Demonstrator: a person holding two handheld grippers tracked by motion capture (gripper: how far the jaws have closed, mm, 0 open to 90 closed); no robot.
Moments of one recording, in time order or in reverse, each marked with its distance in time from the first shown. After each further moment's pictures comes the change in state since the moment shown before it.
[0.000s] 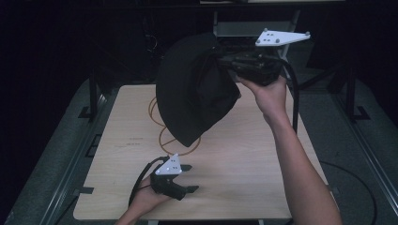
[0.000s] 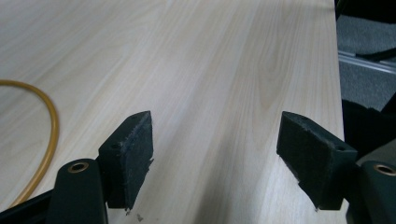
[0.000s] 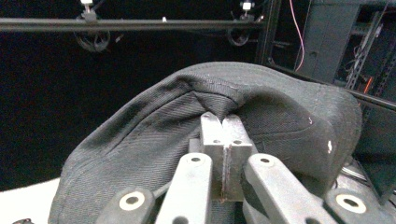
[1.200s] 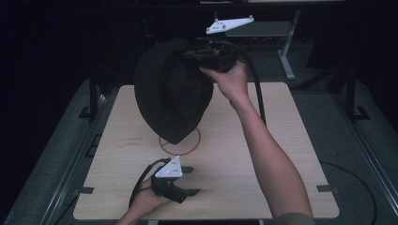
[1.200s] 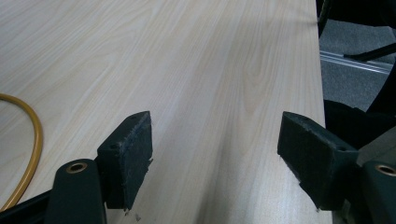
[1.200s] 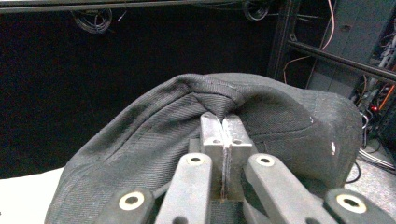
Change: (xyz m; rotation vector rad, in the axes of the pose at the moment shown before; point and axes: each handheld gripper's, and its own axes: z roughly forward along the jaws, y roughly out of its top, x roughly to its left) left arm -0.006 0.002 -0.001 -0.017 -0.030 0.035; right arm 0.001 0.022 0.094 0.113 0.052 0.025
